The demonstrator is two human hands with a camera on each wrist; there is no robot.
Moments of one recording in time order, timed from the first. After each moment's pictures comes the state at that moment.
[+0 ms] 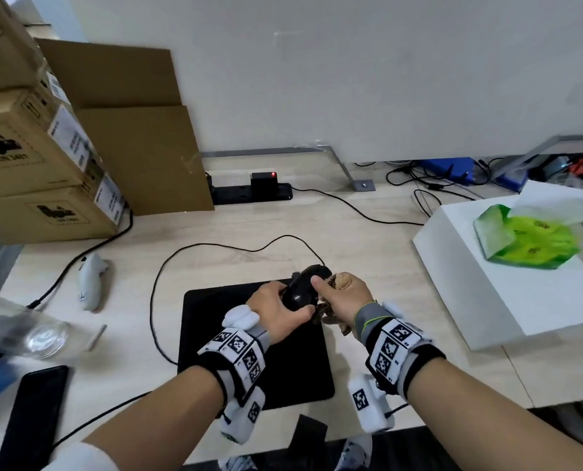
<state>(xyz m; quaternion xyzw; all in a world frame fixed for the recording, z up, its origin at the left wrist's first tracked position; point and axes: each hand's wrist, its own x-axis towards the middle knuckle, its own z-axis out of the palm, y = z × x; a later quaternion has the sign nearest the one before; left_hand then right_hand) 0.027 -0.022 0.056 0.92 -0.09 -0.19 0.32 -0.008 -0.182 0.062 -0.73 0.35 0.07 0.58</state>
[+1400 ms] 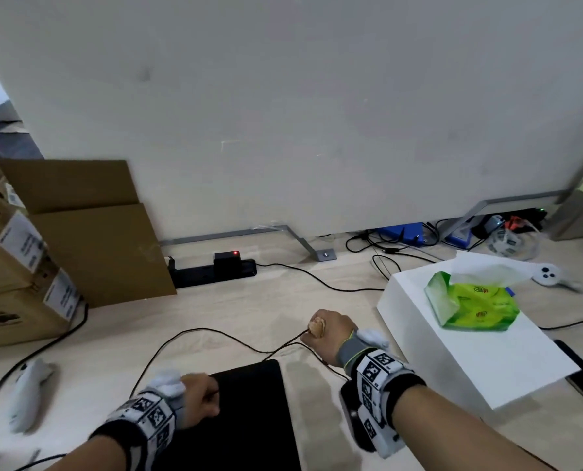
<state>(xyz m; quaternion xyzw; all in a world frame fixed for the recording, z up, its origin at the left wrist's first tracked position) 0.112 0.024 0.062 0.86 -0.34 -0.37 0.00 0.031 -0.265 0.117 -0.93 0.21 0.09 0.30</state>
